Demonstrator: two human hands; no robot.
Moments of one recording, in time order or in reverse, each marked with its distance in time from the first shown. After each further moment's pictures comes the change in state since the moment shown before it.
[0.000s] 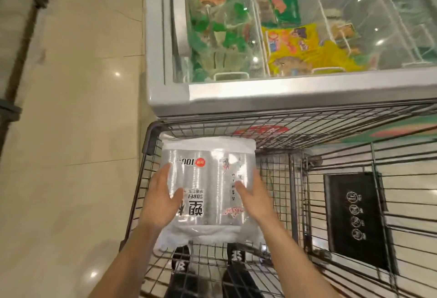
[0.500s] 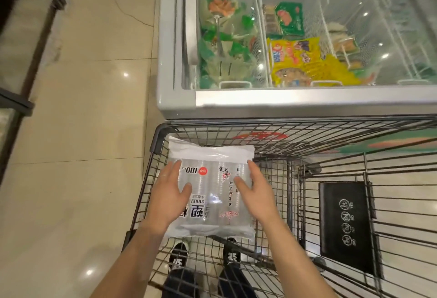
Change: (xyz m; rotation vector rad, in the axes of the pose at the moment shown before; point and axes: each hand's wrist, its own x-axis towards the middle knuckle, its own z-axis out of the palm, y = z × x) left_hand -0.015 0.034 -0.012 0.098 0.067 0.102; right_hand -0.027 -0.039 -0.029 -0.003 0.045 -0.167
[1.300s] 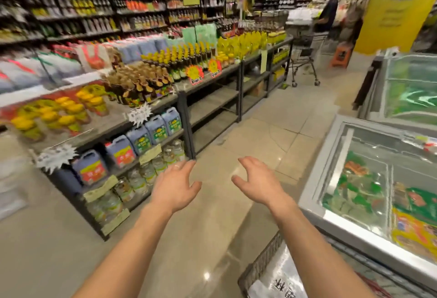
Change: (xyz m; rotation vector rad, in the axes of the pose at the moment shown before) left_hand -0.298 -0.033 -0.373 0.394 0.599 -0.279; right_hand -0.255 -0.372 0.078 -0.768 -0.206 -1.138
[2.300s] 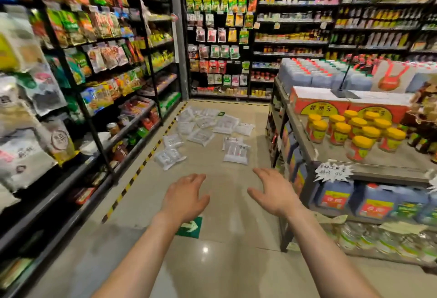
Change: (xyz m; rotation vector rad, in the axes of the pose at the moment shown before) left_hand -0.388 -0.631 -0.119 0.048 0.129 -1.007; right_hand 0.067 -0.744 0.318 -0.041 -0.361 -0.986
